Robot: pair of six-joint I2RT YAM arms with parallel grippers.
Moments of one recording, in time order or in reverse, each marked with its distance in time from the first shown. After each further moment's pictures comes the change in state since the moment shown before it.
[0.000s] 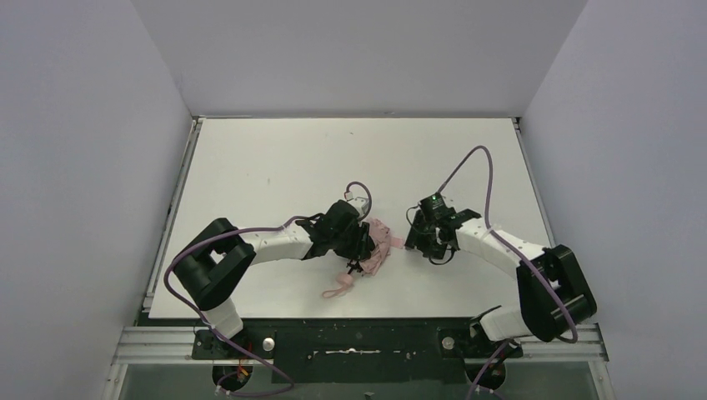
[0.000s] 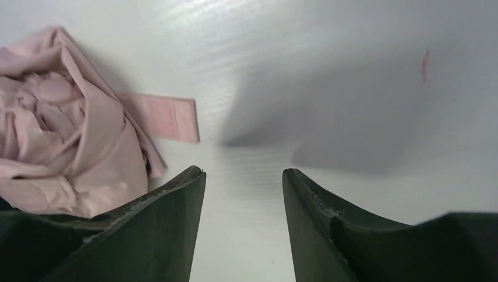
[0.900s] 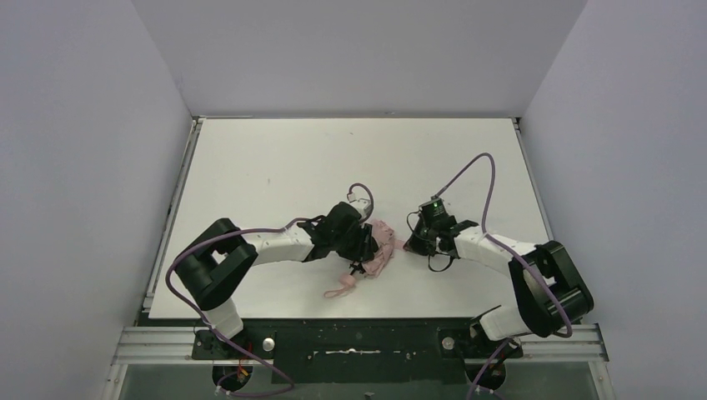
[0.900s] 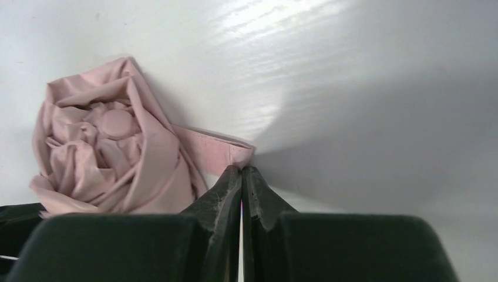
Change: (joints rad) left arm -0.016 0.009 -0.011 0.054 0.018 -0.001; right arm -0.011 0.091 -0.087 0.322 -0.078 0.058
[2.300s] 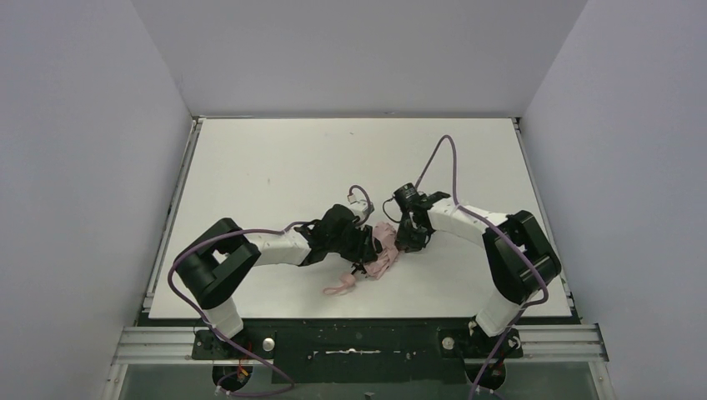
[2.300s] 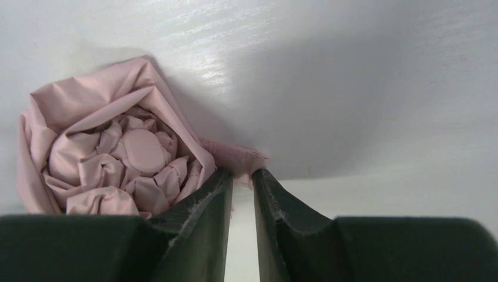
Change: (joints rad) left arm 0.011 0.006 -0.076 0.182 0.101 0.023; right arm 0.110 0.249 0.340 -0.433 0.111 -0.035
